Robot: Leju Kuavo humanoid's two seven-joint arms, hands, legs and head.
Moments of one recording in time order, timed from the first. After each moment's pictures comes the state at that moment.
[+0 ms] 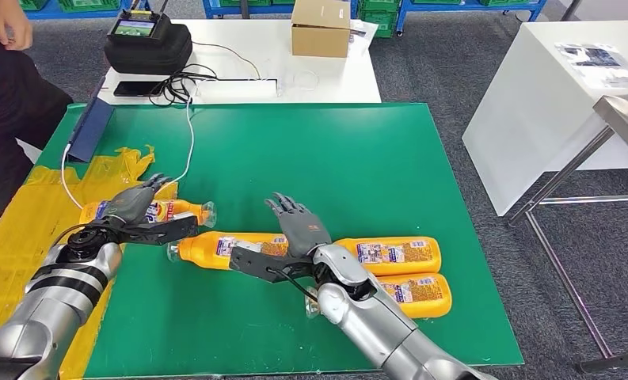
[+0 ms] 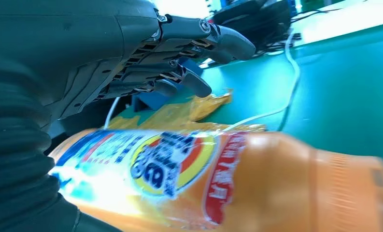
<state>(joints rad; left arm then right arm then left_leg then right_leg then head) -0.72 0.13 -0.18 -0.52 -1.45 0.05 -0.15 -0.37 0.09 0.60 -1.06 0.94 0.01 0.12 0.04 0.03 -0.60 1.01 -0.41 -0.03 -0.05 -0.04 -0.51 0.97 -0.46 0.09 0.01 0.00</state>
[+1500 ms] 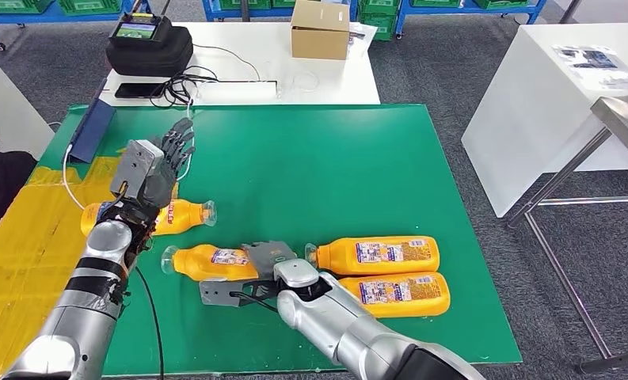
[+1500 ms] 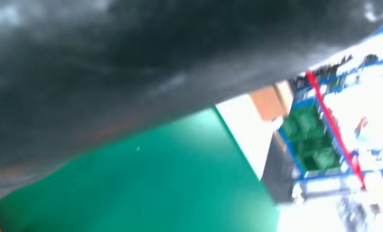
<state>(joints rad) -0.62 -0.08 -0.02 -0.89 -0.30 -0.25 -0.35 -0.57 0.33 0.67 -0.43 1.02 0.14 0.20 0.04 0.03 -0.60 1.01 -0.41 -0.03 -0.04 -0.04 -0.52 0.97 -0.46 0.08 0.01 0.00</state>
